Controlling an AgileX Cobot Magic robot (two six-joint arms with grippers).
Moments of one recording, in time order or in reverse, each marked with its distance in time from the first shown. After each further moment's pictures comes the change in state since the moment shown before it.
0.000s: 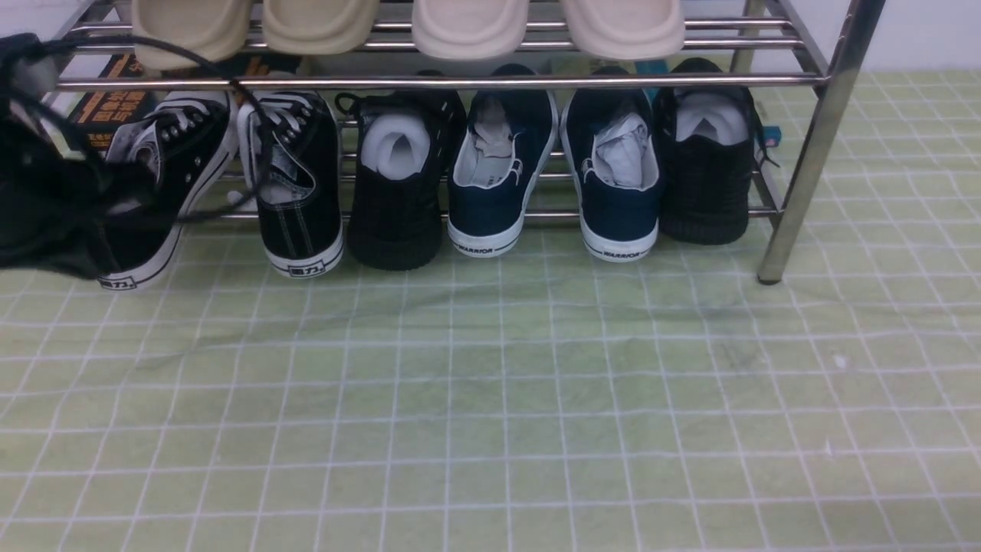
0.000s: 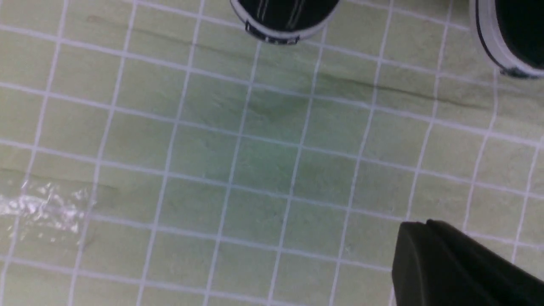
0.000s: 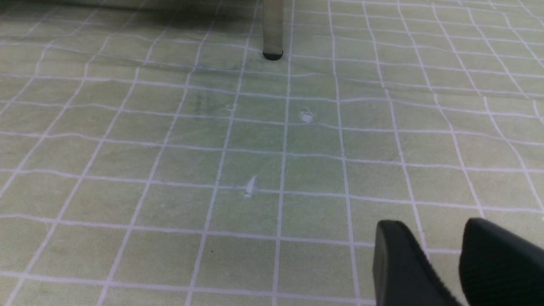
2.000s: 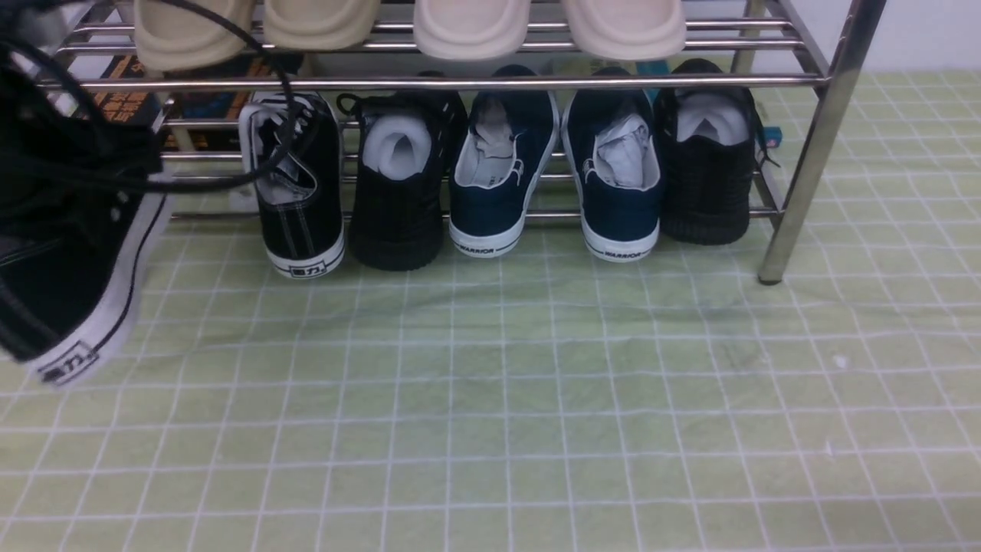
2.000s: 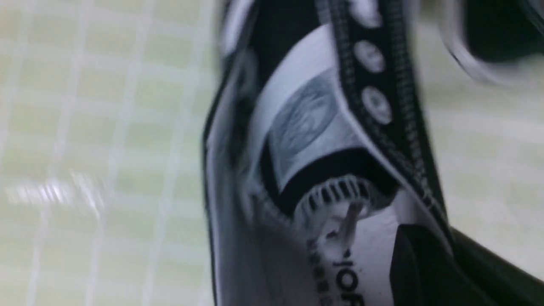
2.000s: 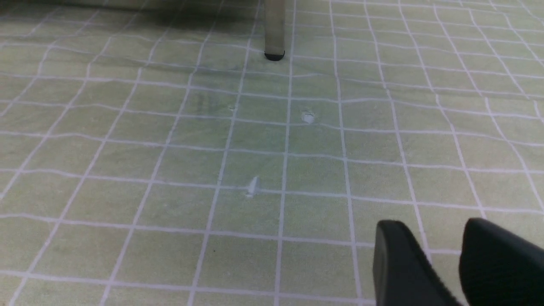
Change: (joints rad) right arm 0.000 0.000 0.000 0.001 0.000 0.000; left arm -0.119 -0.150 -0.067 0.062 0.221 -0.074
